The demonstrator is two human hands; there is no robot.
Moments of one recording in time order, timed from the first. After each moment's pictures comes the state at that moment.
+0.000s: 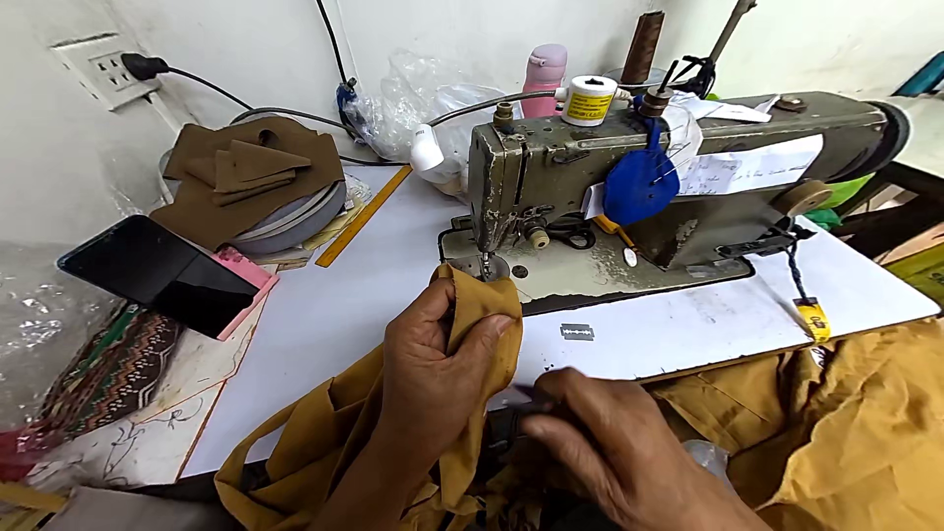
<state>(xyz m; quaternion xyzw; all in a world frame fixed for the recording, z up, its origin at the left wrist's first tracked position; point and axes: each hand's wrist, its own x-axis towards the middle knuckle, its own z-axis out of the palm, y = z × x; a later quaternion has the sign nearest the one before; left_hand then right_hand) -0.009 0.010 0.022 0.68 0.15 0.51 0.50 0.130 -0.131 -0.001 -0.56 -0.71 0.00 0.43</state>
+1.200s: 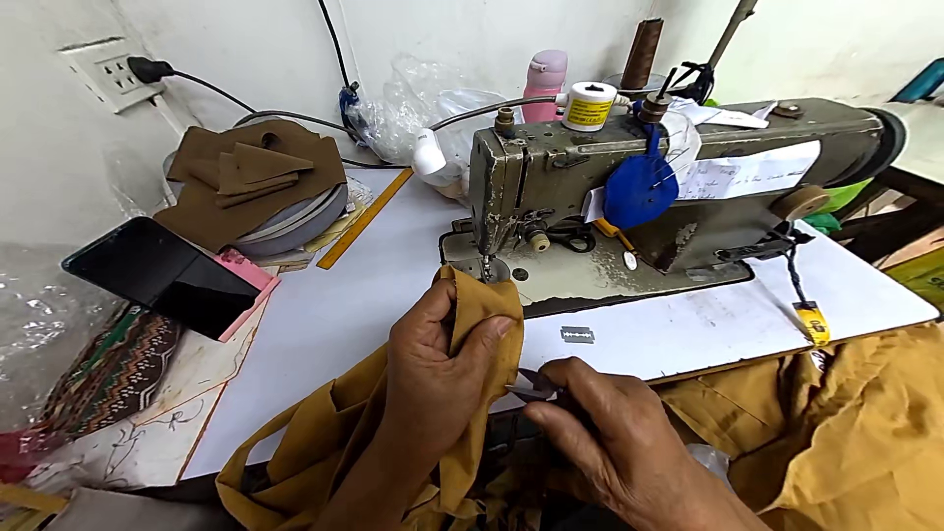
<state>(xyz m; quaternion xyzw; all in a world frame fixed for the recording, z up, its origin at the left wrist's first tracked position) -0.008 0.010 0.022 0.68 0.14 0.51 0.50 0.136 -0.123 -0.004 -0.58 -0.68 -0.03 0.45</state>
